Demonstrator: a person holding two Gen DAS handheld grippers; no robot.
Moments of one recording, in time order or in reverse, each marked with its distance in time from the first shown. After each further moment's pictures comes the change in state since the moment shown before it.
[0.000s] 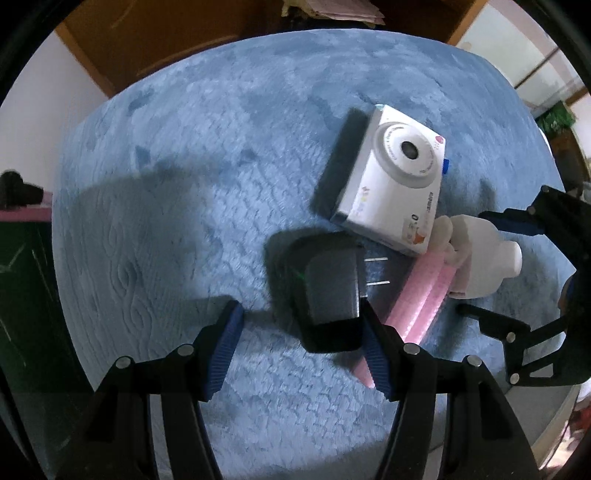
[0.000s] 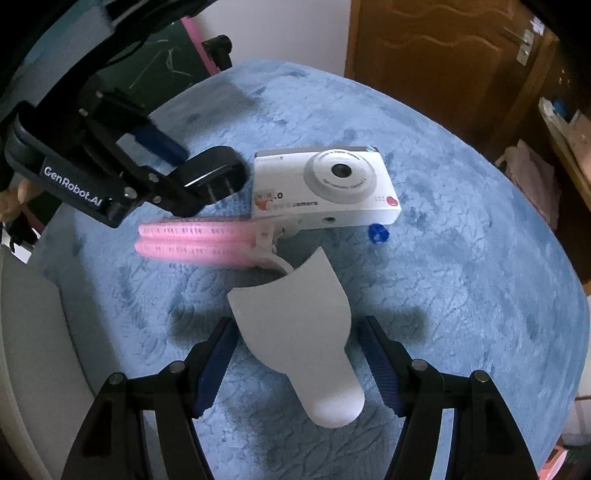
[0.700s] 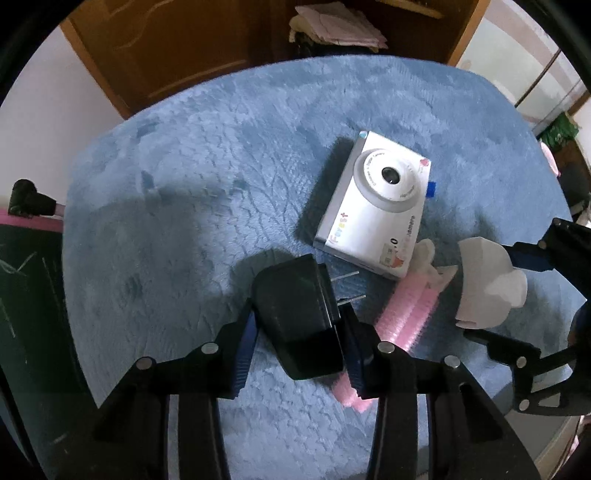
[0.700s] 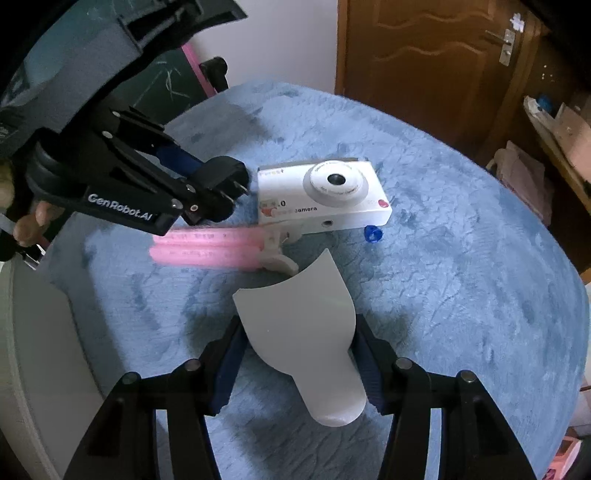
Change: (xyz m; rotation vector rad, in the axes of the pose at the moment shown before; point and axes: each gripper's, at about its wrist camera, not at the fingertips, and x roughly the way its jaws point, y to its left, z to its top) left arm -0.021 -0.037 0.013 -0.029 -0.119 0.040; right arm -0.021 0.002 -0.018 0.053 -0.088 -0.006
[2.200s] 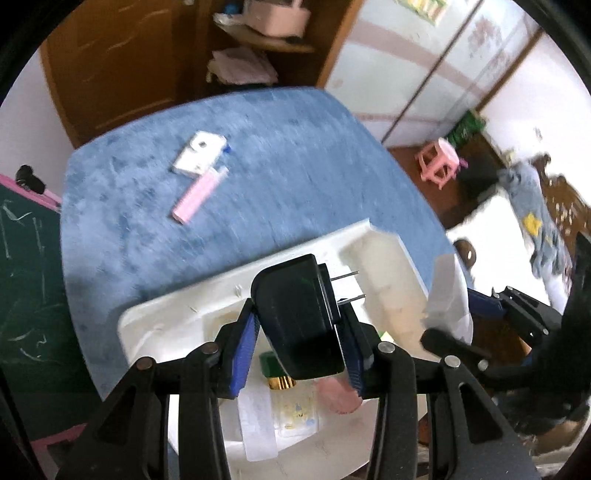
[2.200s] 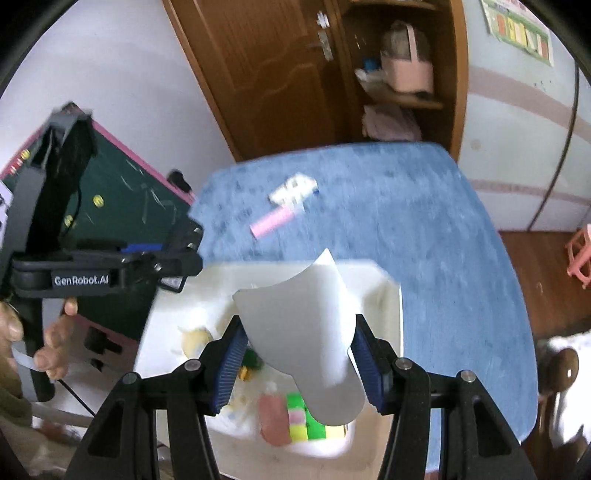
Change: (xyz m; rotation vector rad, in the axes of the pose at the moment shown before) left arm -0.162 -0.080 -0.172 0.124 -0.120 -0.290; right arm -0.231 0.146 -0.142 0.631 -0.199 -0.148
